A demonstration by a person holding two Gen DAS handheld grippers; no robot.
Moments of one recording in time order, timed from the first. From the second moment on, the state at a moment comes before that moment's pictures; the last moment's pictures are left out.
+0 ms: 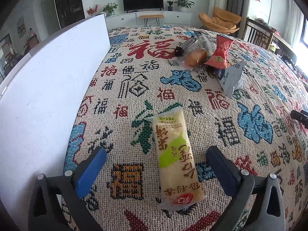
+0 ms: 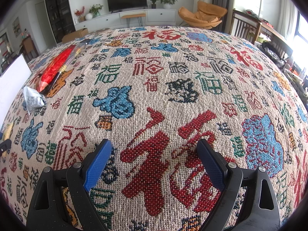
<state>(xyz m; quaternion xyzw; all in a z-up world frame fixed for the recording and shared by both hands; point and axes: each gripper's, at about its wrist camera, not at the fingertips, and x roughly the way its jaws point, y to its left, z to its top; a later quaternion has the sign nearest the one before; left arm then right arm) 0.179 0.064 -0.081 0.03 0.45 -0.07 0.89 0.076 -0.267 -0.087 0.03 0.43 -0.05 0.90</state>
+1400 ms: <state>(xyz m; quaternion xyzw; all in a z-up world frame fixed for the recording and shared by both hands) 0.176 0.065 -0.081 0.03 0.45 -0.07 0.89 0.138 -0.082 -0.056 -0.04 0.40 0.19 0.90</state>
